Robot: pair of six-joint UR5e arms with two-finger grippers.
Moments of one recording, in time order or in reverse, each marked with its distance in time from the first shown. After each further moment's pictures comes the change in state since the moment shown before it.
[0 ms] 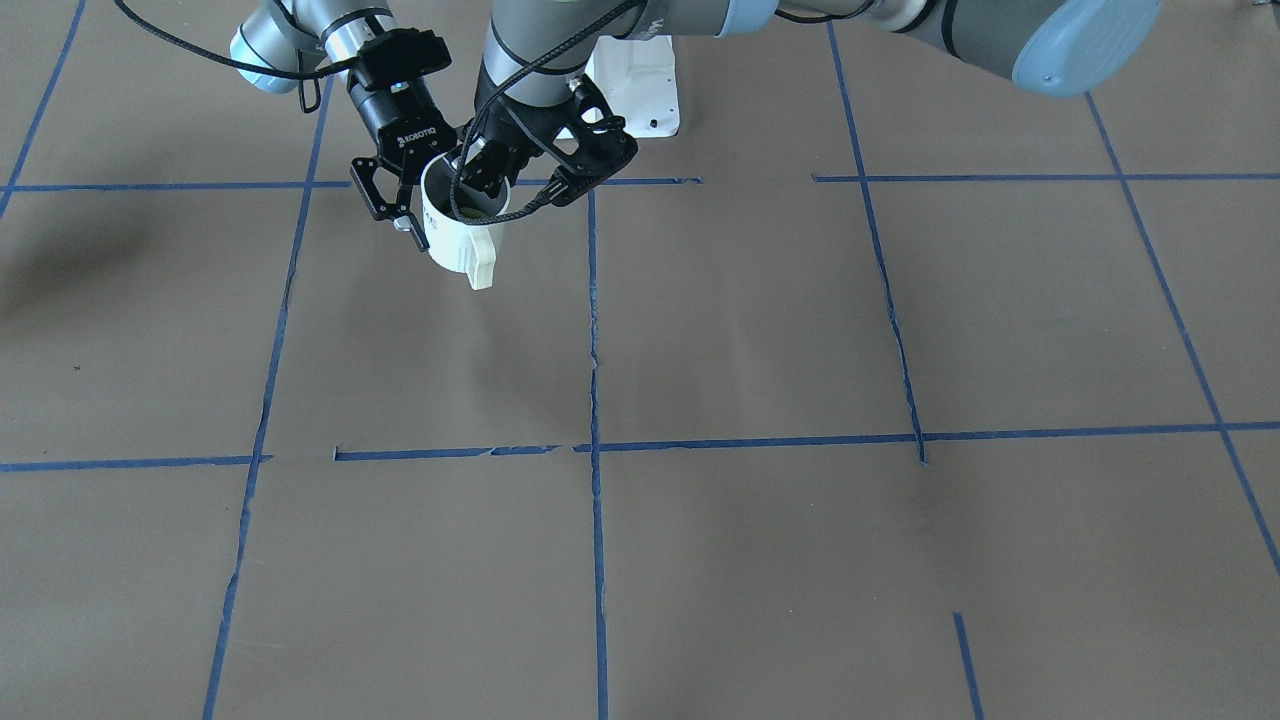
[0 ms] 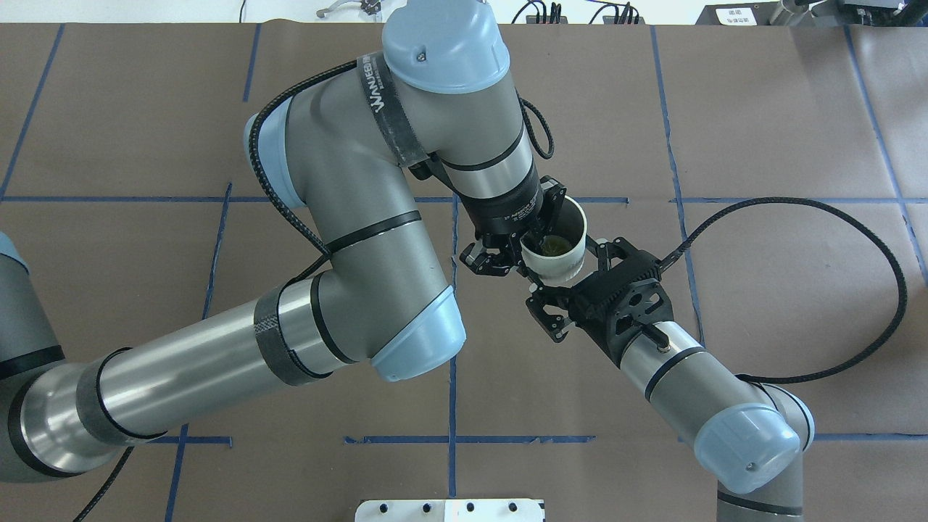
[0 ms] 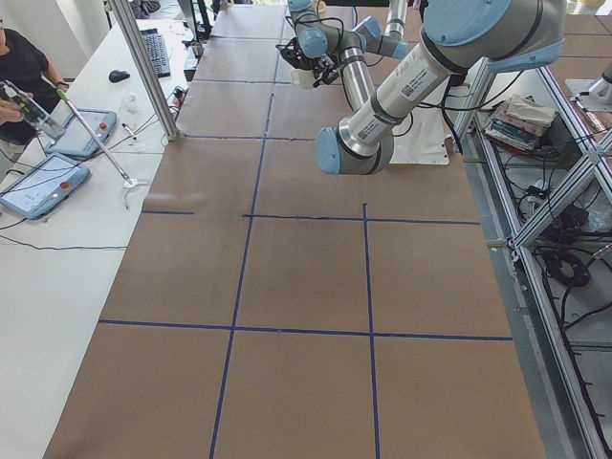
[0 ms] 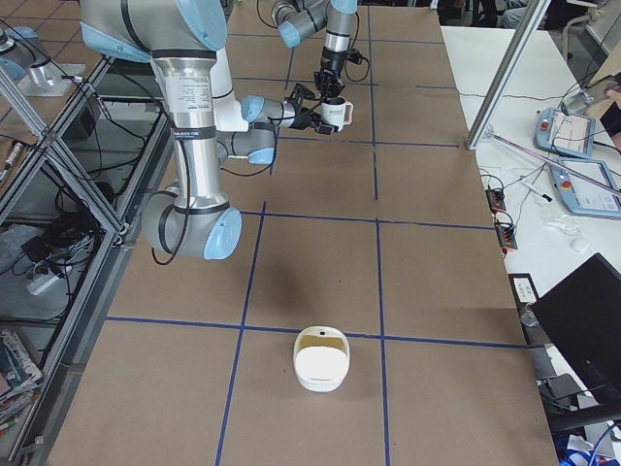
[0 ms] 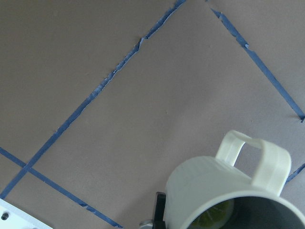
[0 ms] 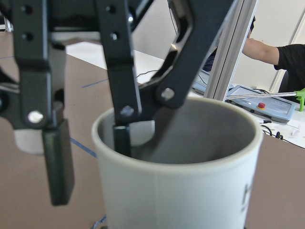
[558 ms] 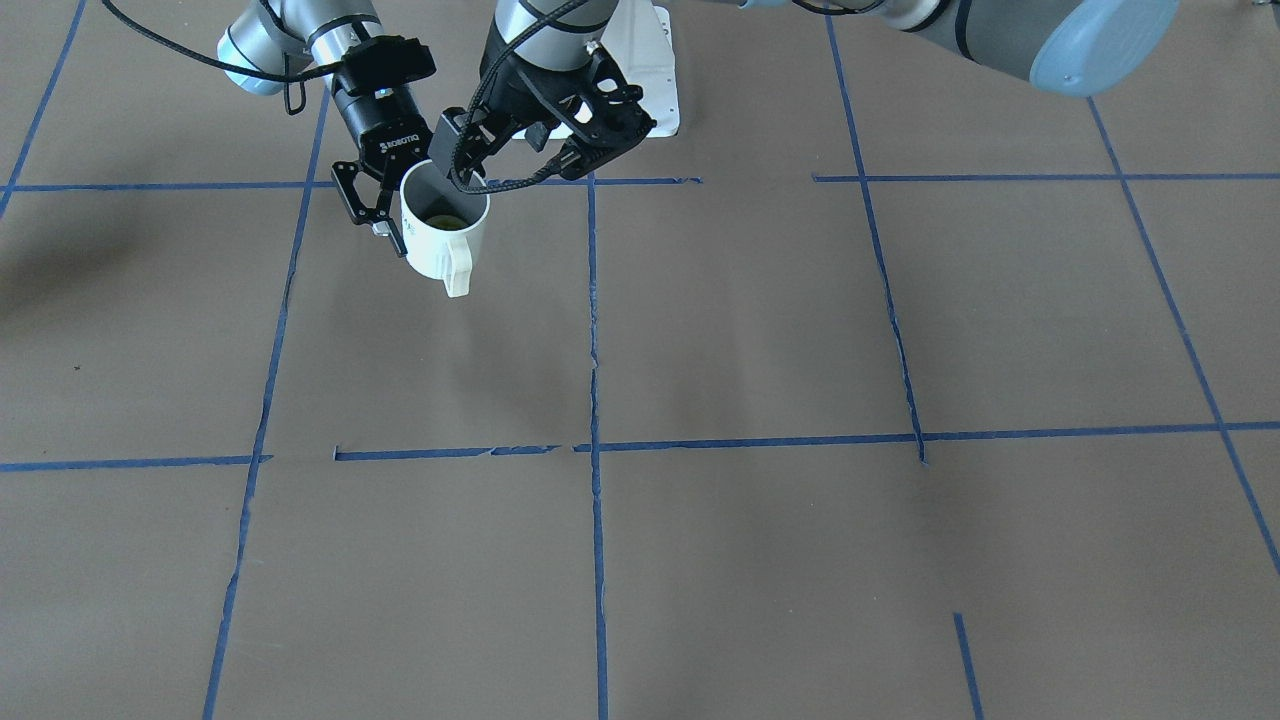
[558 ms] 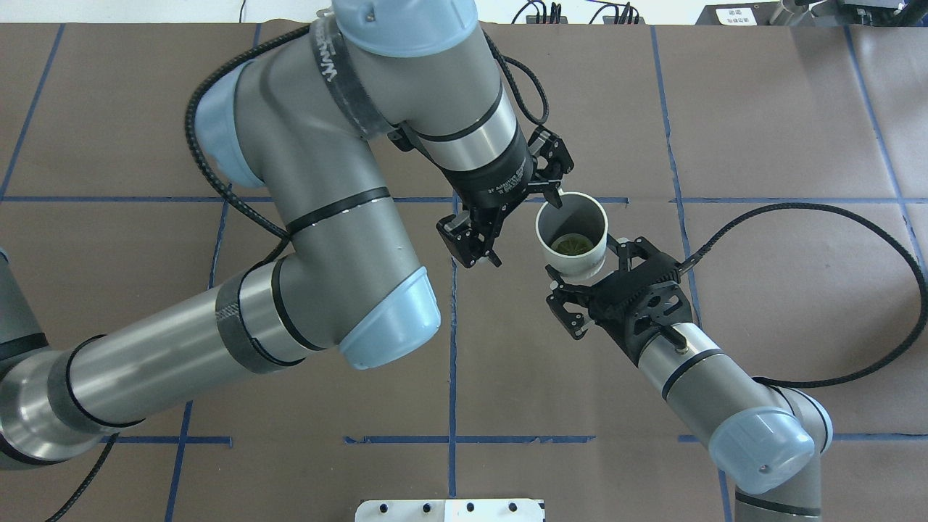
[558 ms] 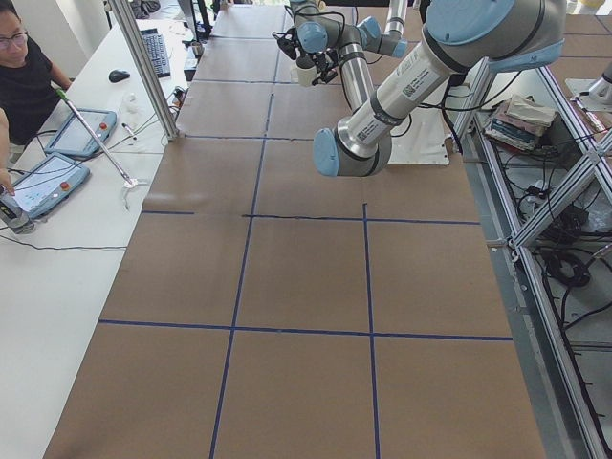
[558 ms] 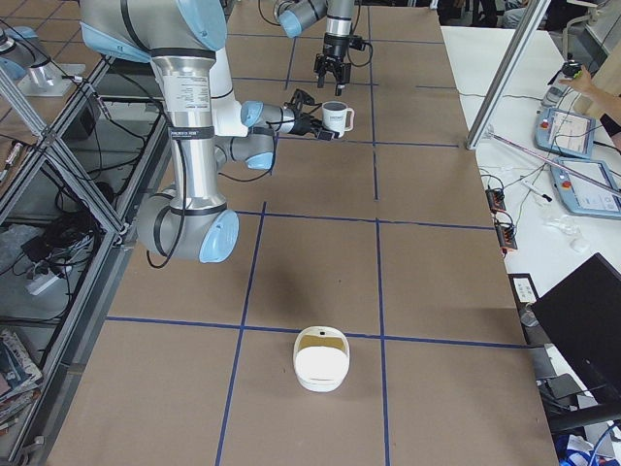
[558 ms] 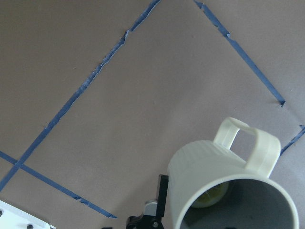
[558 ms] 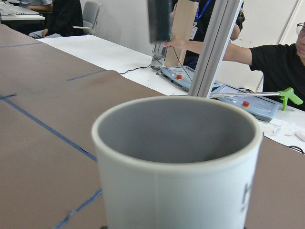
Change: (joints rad) left arm -0.055 0.021 -0.092 -0.005 0.007 0.000; right arm 0.001 -0.063 0.004 0.010 -0.053 0.005
